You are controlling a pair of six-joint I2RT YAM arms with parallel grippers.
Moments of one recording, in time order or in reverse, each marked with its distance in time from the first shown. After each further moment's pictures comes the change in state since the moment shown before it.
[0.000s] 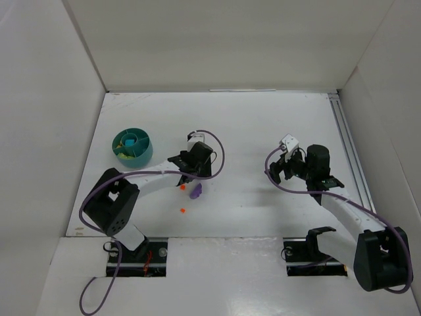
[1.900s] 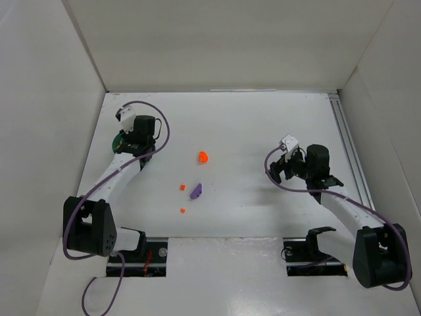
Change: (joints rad) left arm 0.517 -0.233 0.065 -0.053 -0.249 0.023; right arm -0.011 0.023 0.000 0.001 0.009 -0.012
